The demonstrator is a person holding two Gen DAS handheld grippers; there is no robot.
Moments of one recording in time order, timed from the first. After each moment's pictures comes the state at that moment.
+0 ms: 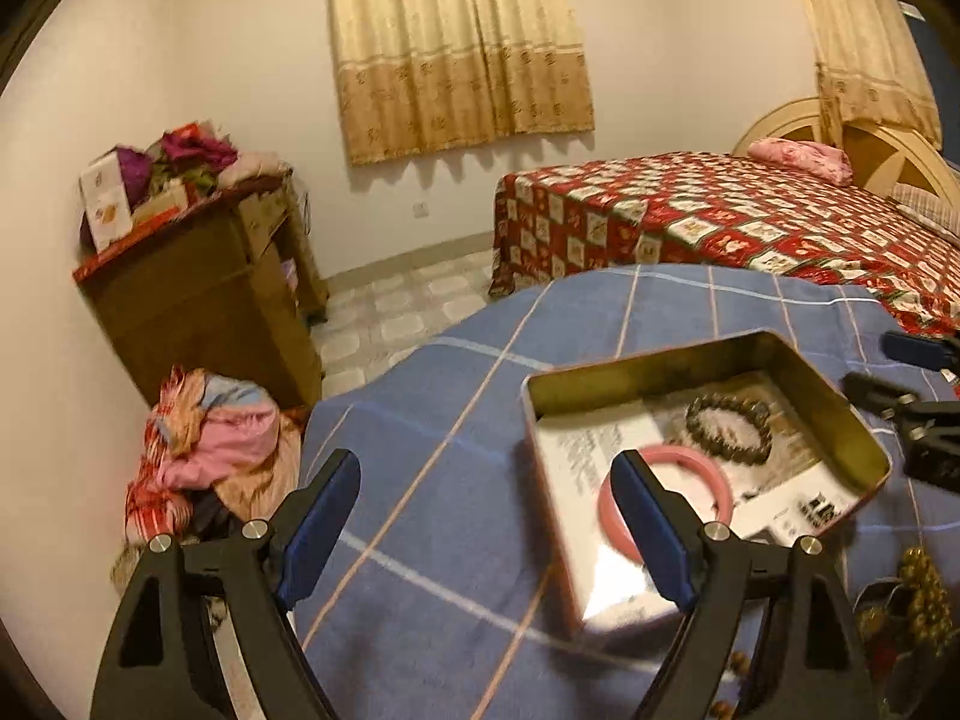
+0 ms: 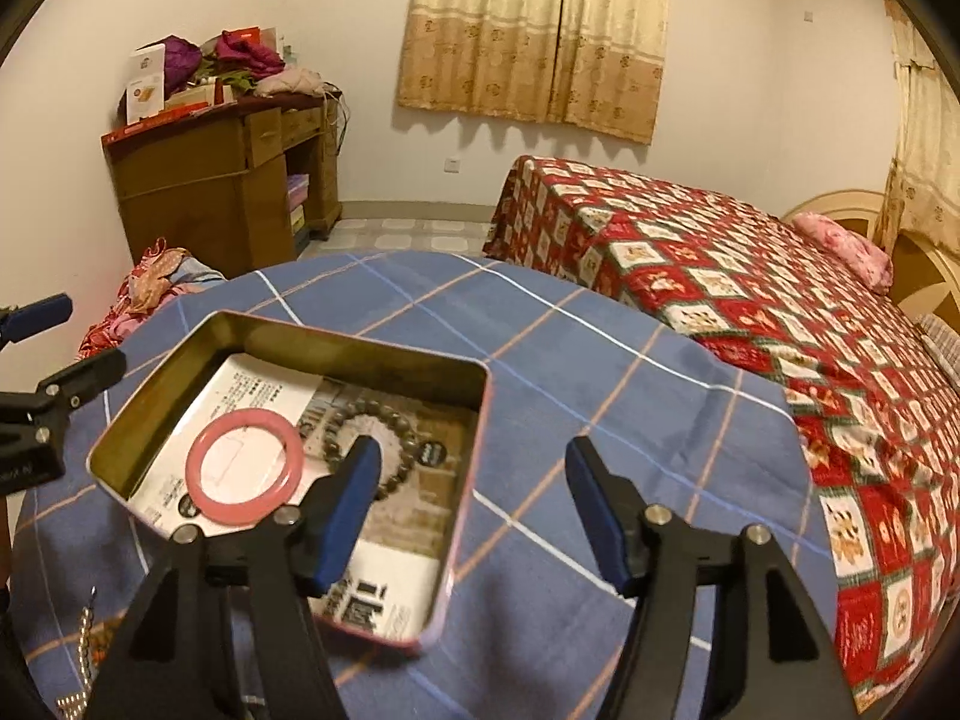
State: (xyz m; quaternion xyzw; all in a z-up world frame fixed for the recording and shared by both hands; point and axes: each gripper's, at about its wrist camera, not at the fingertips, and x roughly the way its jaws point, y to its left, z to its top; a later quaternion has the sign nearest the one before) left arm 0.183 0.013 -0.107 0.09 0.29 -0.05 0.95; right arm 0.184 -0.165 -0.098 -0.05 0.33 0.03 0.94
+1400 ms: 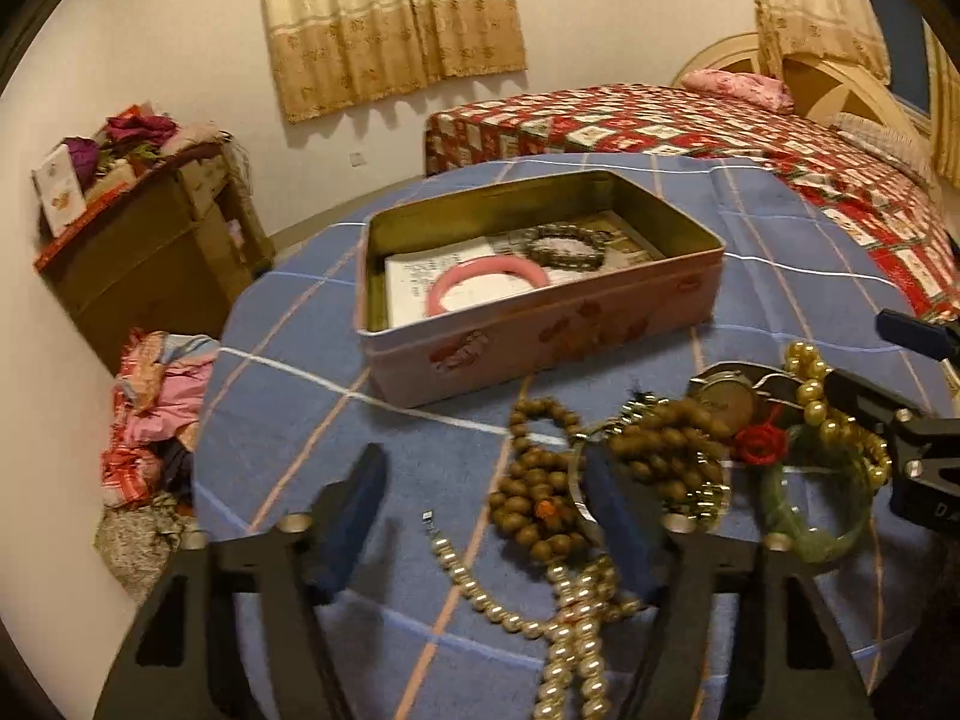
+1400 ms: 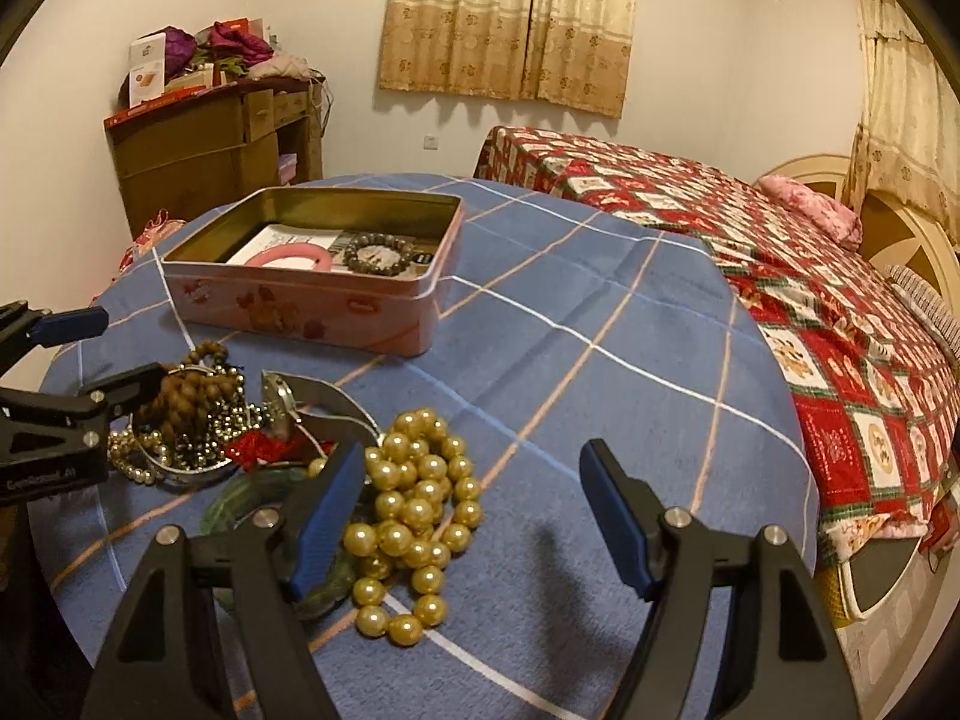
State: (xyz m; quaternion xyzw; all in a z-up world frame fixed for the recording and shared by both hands) left arm 0.083 -0.043 -0.153 0.12 0.36 -0.12 0.92; right arm 0.063 -0.186 -0.145 -0.05 0.34 0.01 0.94
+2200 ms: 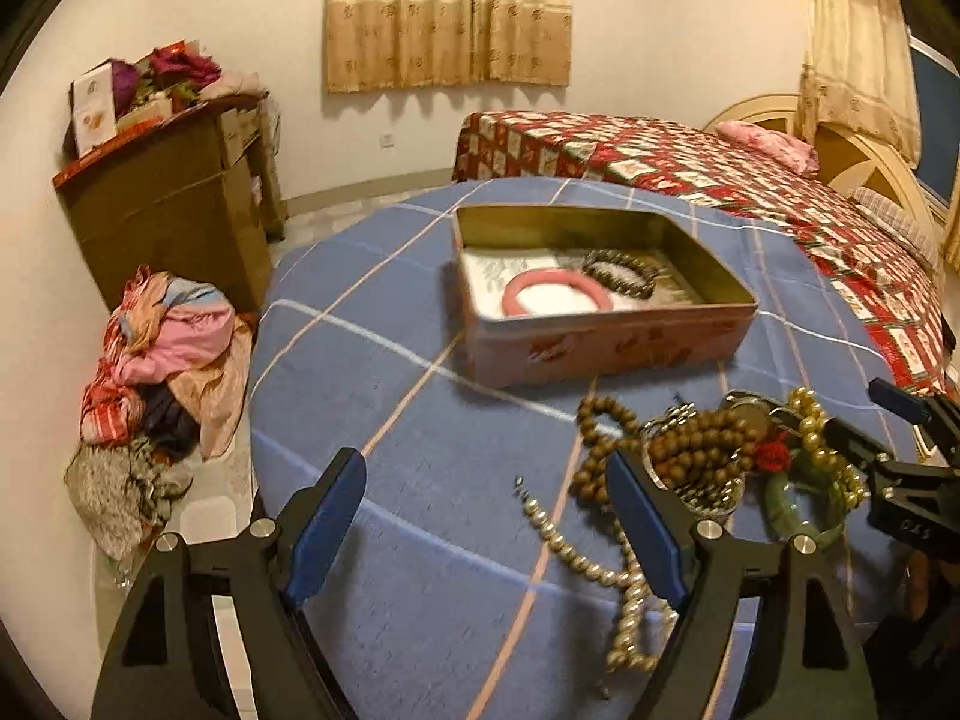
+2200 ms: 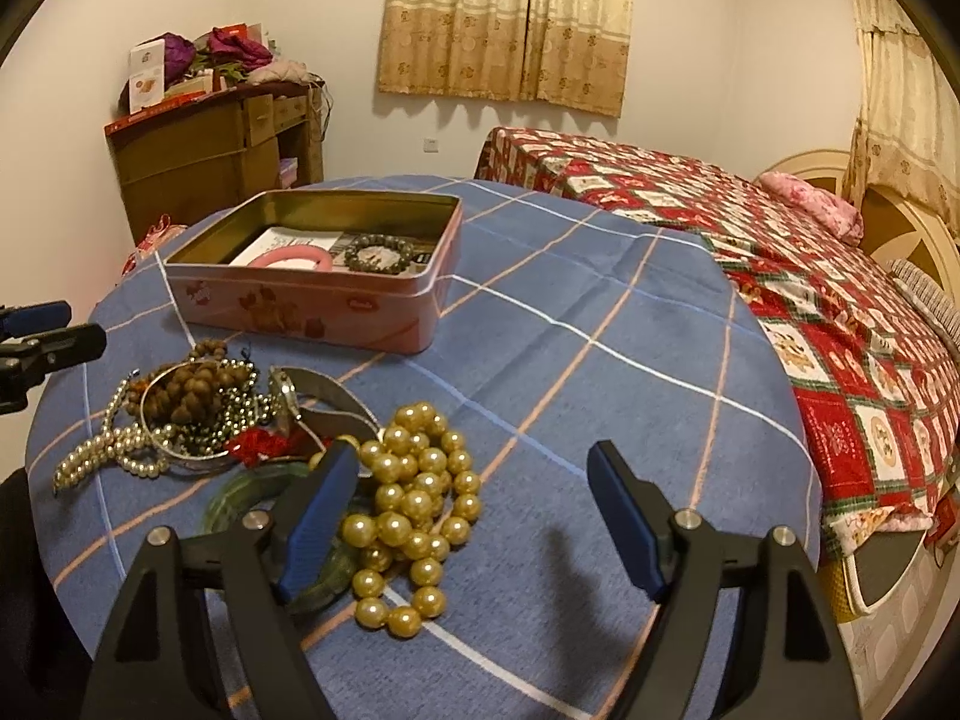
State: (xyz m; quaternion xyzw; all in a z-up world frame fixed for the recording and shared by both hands) left arm 0.072 0.020 -0.137 0.03 0.37 -0.10 0.92; right arm 0.058 -0.189 -0.141 -0.04 0.34 0.01 0.94
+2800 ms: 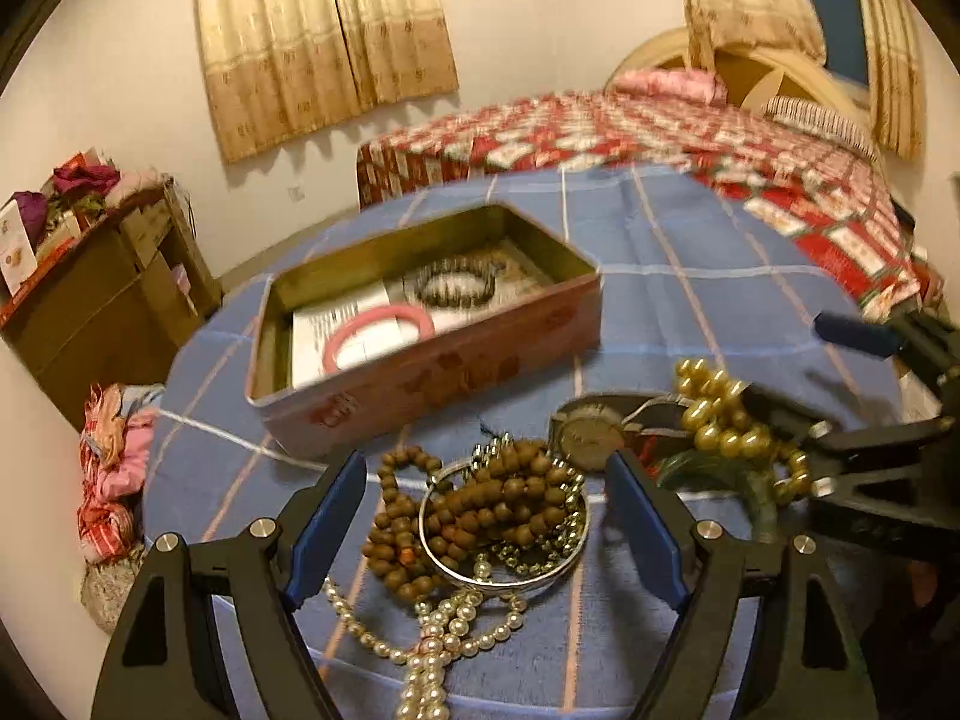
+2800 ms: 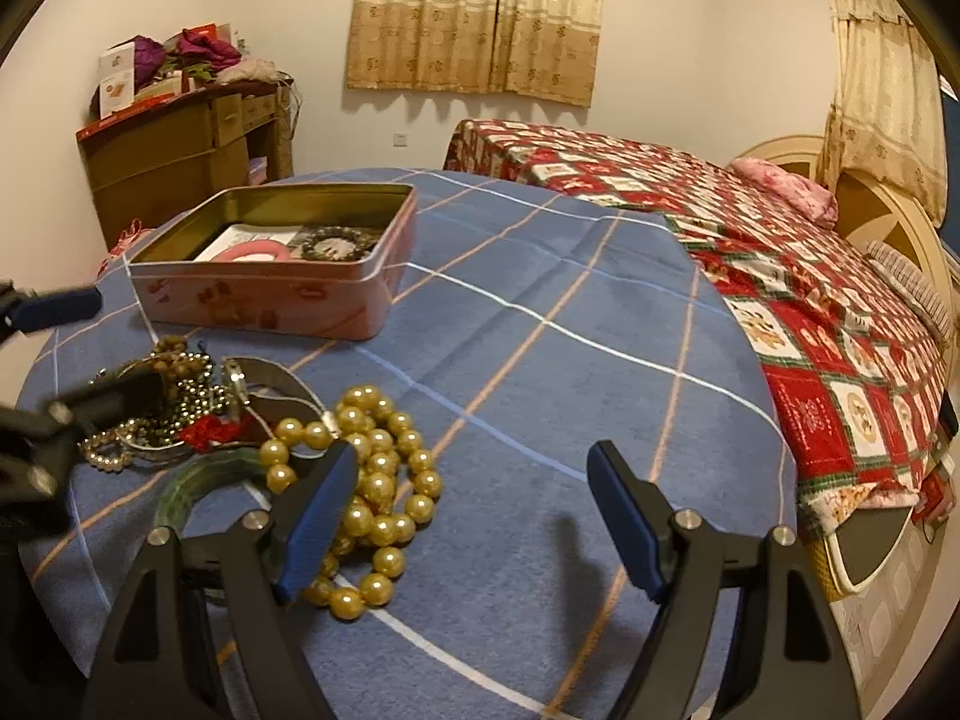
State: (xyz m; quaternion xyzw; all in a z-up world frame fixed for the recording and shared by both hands) left arm 0.072 -0.084 -0.142 0.14 0.34 -0.18 0.91; right arm 0.056 -0.204 -0.146 -0.03 0.35 -0.02 0.94
